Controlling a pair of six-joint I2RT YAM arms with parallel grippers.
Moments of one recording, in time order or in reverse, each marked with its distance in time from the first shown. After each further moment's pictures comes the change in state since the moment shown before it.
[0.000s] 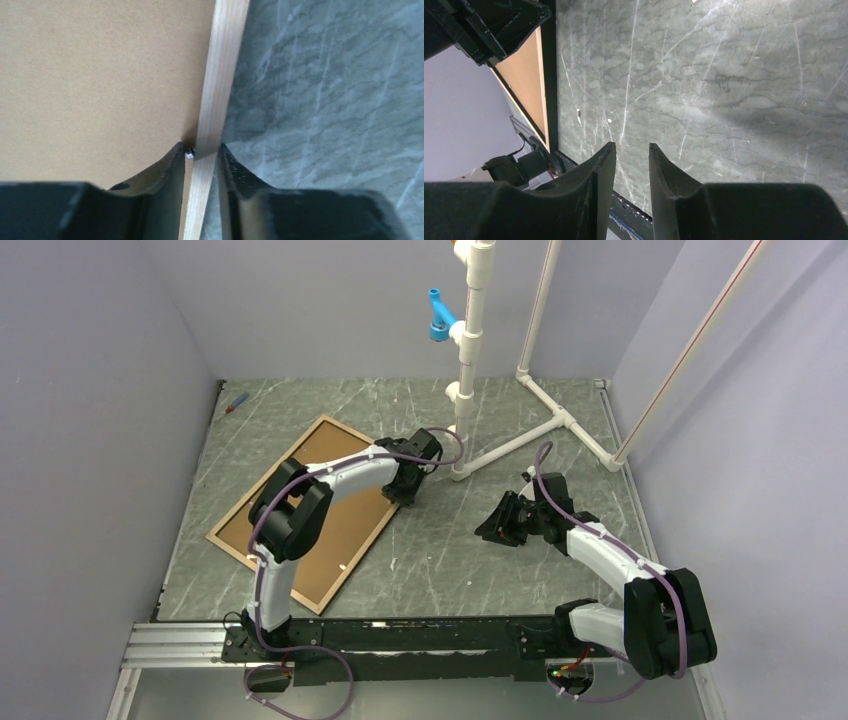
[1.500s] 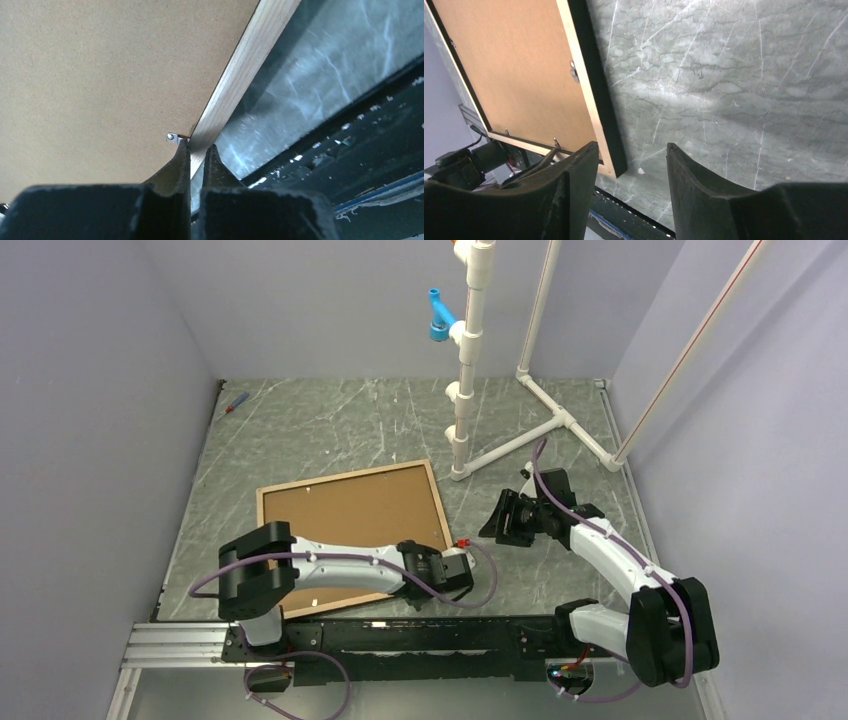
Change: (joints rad) left arm -0.595 -0.328 -0.394 -0.032 -0.085 -0.080; right arm 0.000 -0.038 0.084 -0.205 0.071 -0.183
